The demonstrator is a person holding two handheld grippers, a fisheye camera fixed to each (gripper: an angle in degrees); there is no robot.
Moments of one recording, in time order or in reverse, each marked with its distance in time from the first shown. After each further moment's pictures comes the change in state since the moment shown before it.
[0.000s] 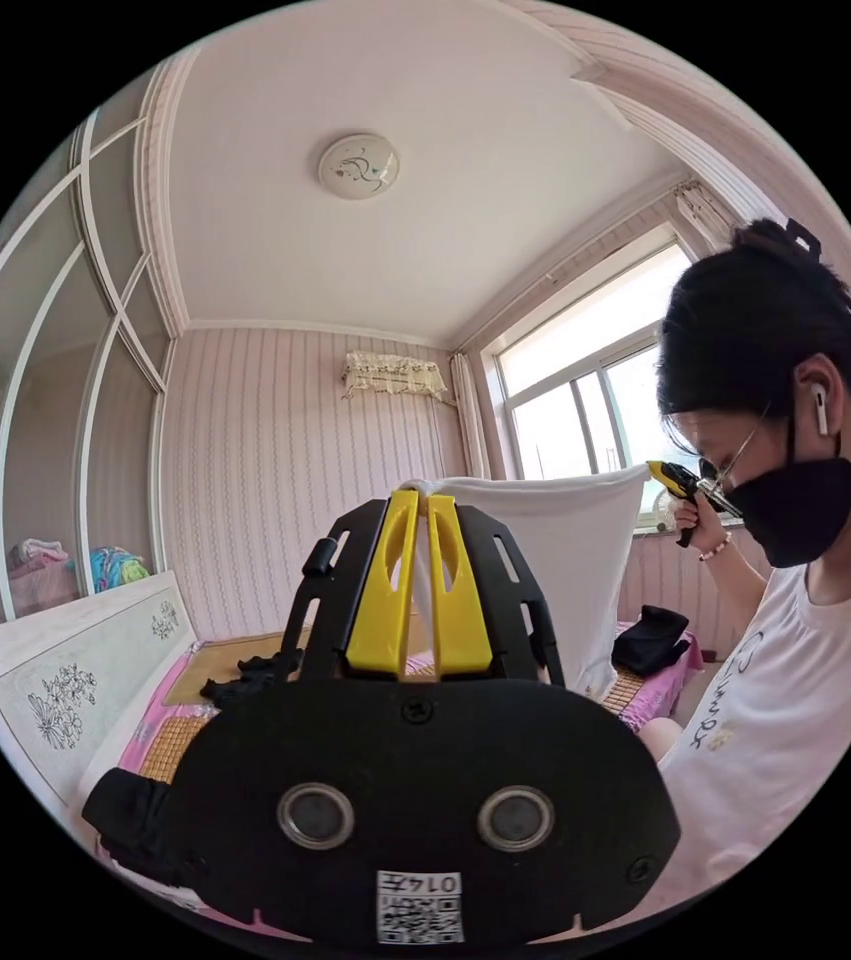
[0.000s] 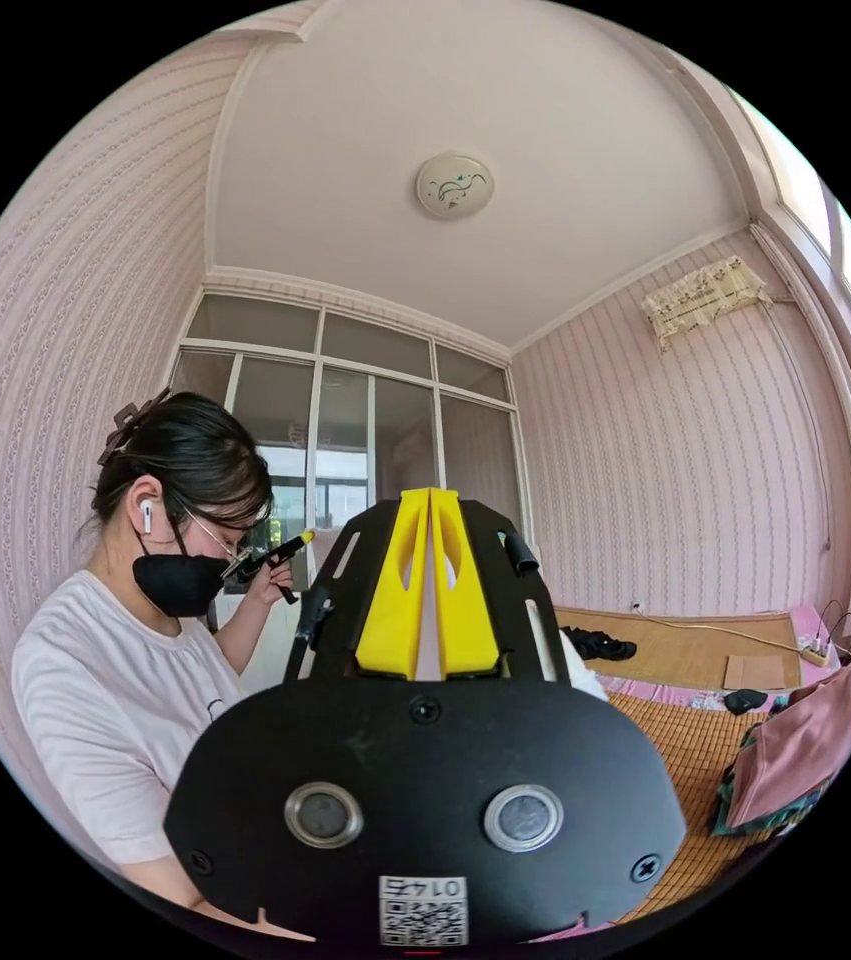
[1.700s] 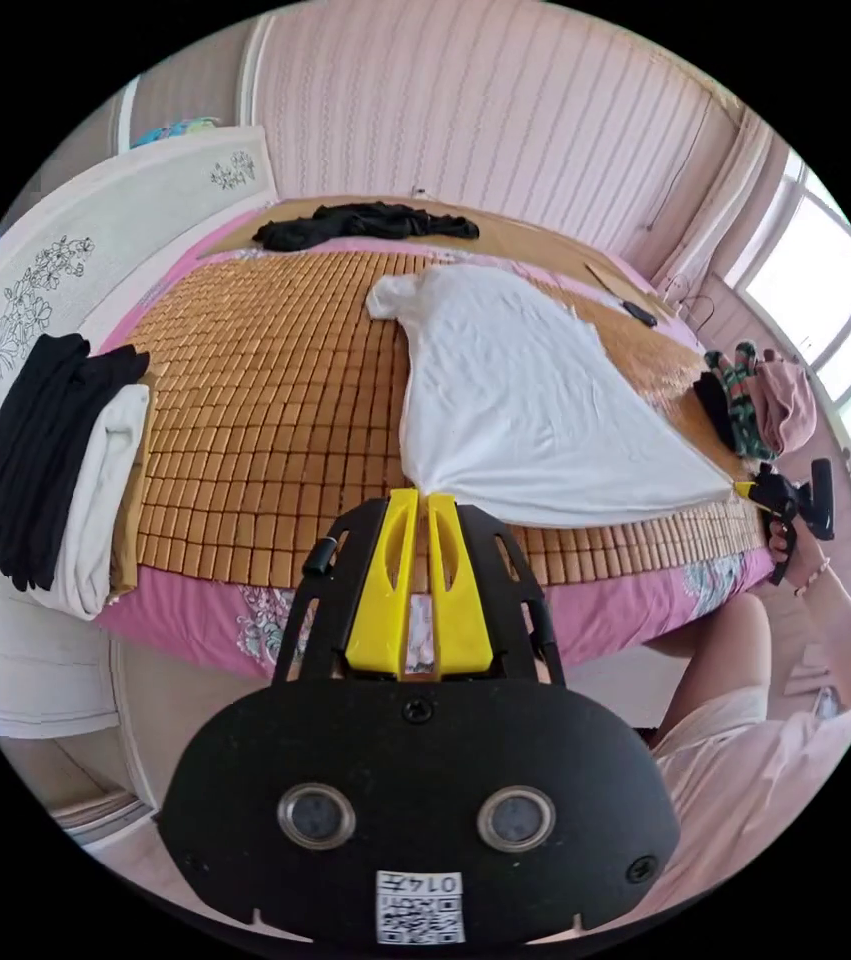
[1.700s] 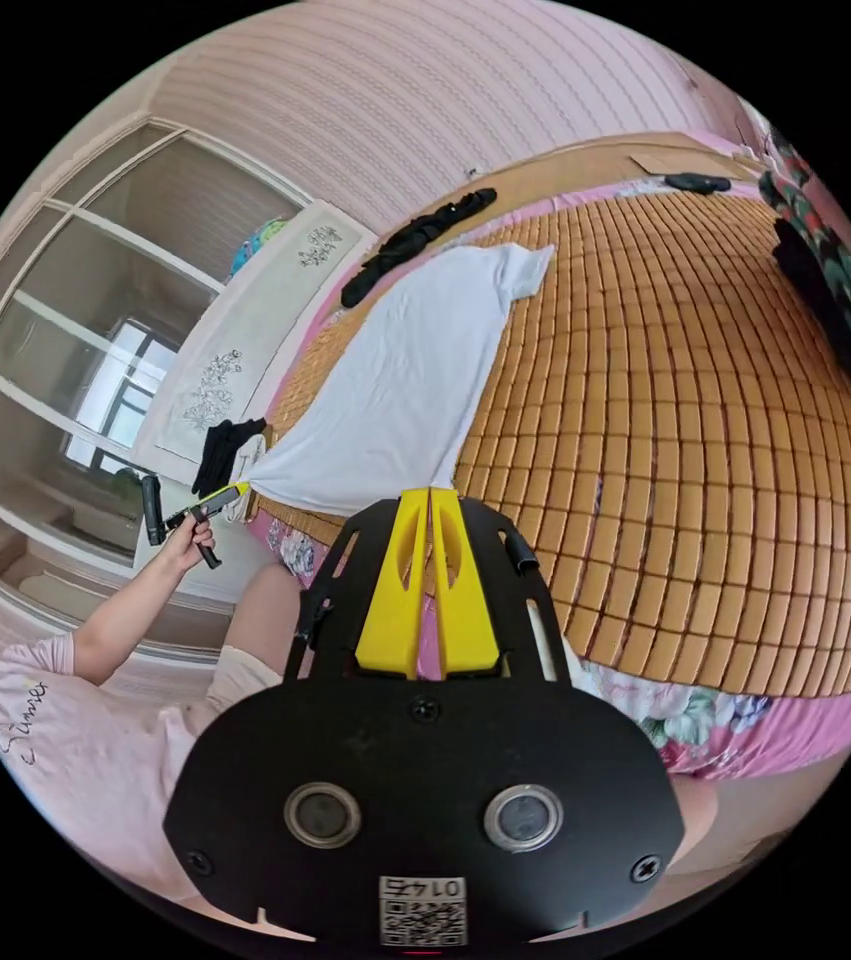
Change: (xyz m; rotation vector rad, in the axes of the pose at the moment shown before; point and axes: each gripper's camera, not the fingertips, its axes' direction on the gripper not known) left arm -0.175 0.442 0.296 -1.227 -0.256 -0.488; right arm 0.388 0.402 0.276 -0.961 0.299 0.833
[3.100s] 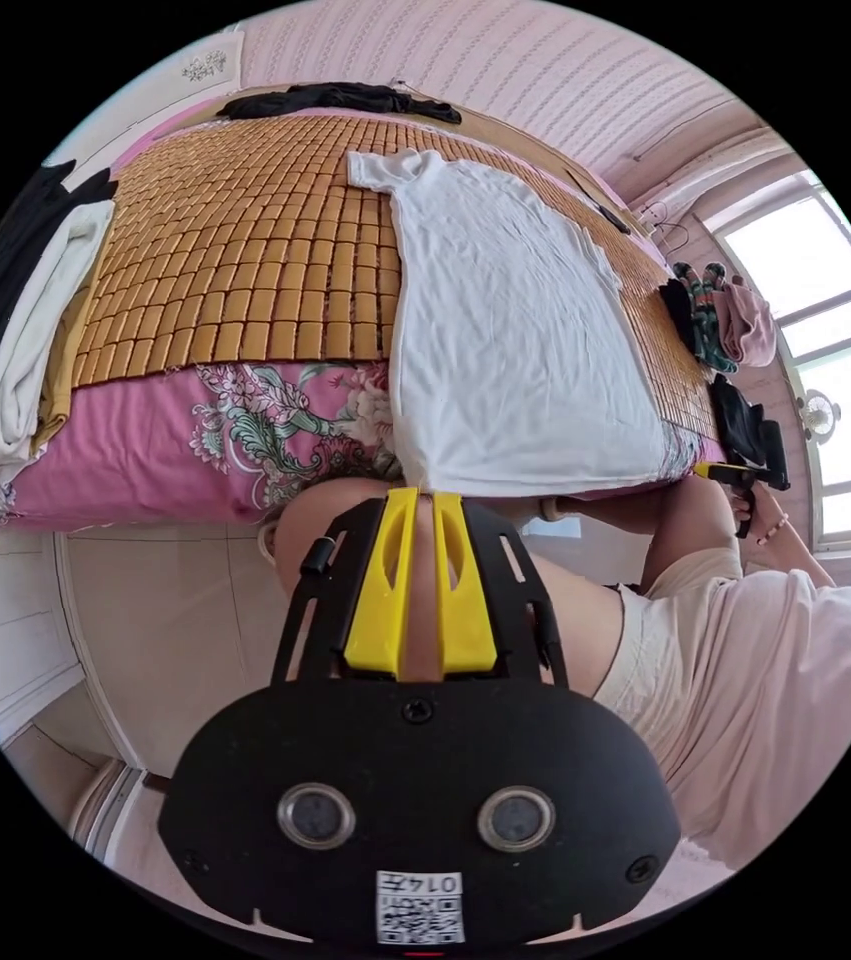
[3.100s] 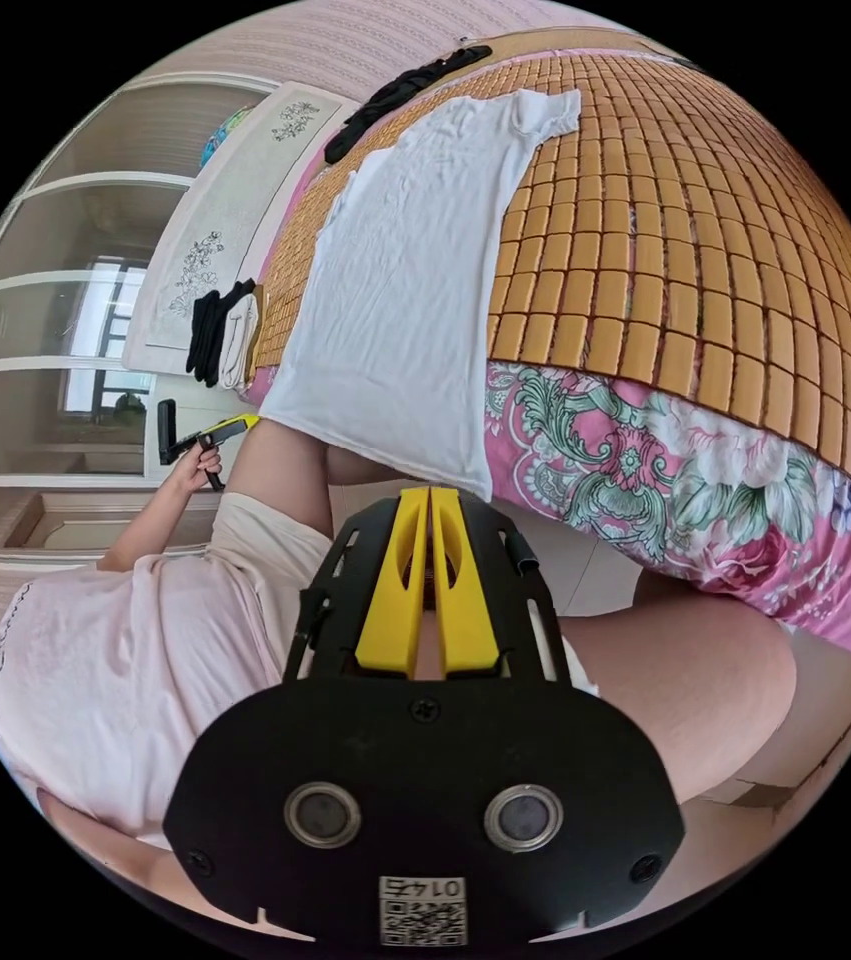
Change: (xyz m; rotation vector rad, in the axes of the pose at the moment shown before) left arm -0.081 0.100 0.099 -0.271 0.198 0.020; right arm 0.099 -0.025 -0.039 -0.378 -0.009 0.008
